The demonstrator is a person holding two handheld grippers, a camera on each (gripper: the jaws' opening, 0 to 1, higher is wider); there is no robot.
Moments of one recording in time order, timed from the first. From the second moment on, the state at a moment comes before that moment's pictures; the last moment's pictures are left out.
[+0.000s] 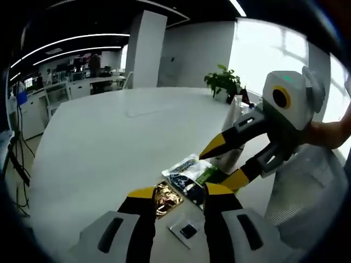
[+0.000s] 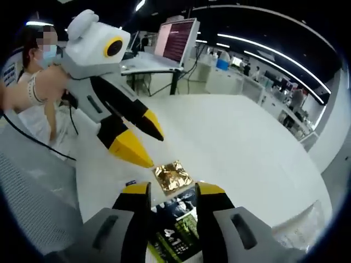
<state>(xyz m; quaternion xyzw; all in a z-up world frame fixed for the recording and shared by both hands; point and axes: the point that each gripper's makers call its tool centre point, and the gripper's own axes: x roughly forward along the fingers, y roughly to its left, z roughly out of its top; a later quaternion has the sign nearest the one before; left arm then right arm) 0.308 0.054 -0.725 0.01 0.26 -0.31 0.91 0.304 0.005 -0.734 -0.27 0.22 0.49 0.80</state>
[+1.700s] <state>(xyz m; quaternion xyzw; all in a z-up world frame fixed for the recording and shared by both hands) 0.252 0.037 -0.693 0.03 0.24 -0.30 0.92 0.274 -0.157 -0.700 -0.19 0.25 0.29 0.90</state>
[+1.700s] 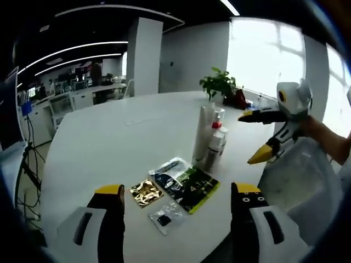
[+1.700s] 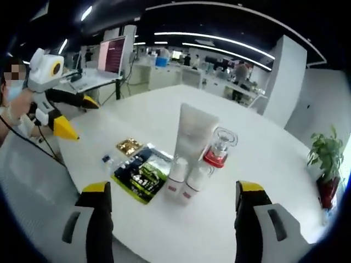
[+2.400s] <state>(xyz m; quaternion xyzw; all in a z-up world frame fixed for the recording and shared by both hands) 0.225 0.031 -0.709 0.03 0.27 -0.30 0.91 0.256 -0.162 -0.718 -0.15 0.27 0.30 0.90</state>
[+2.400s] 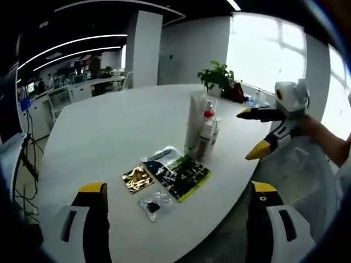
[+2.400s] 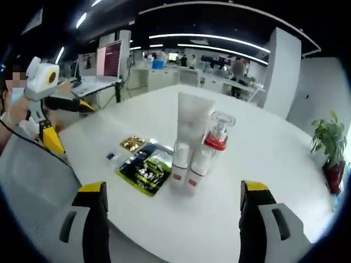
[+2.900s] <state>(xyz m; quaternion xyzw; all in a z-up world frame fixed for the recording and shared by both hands) 0.218 0.032 -0.727 0.03 0.30 -0.28 0.91 0.251 -0.154 -0.717 -0.16 0.26 0.31 0.90</state>
